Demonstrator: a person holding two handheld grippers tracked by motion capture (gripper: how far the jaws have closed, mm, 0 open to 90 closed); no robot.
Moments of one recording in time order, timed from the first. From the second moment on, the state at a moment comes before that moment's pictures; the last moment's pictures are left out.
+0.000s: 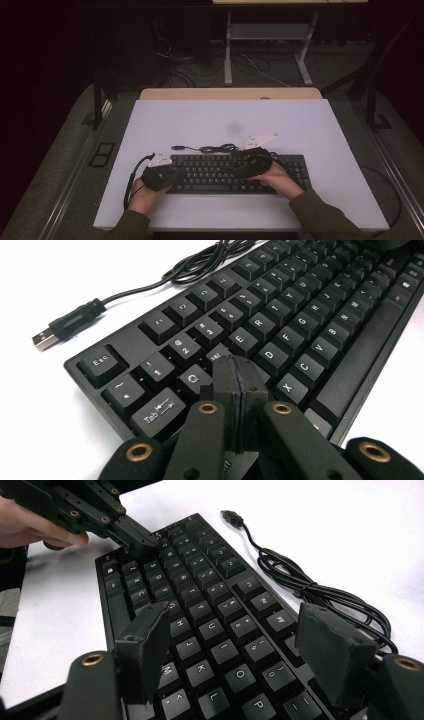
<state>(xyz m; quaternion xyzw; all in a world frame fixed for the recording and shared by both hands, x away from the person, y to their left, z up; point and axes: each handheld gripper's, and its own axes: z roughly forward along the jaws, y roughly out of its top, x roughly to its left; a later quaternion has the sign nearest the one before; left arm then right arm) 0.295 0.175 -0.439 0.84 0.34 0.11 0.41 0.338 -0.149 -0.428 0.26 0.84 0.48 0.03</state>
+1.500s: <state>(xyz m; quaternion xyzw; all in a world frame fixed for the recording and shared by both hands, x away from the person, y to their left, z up) 0.290 0.162 -0.429 0.82 0.34 0.09 0.45 0.337 -0.149 -0.428 0.27 0.84 0.48 0.02</state>
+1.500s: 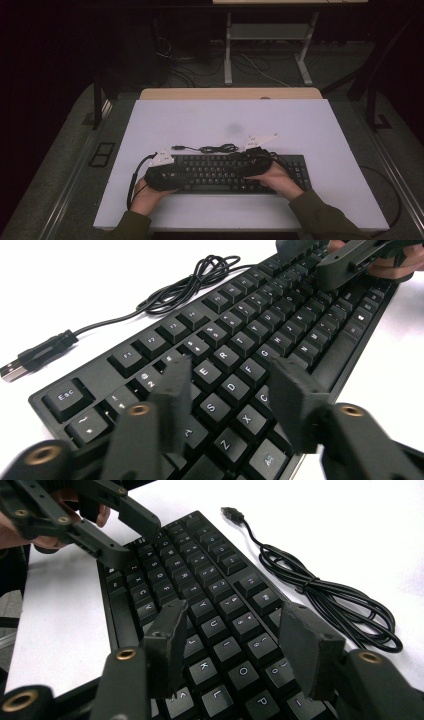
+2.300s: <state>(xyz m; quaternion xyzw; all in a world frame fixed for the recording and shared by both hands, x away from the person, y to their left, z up) 0.290 0.154 -0.430 0.82 0.34 0.10 0.46 0.337 -0.139 -0.429 0.26 0.85 0.45 0.02</state>
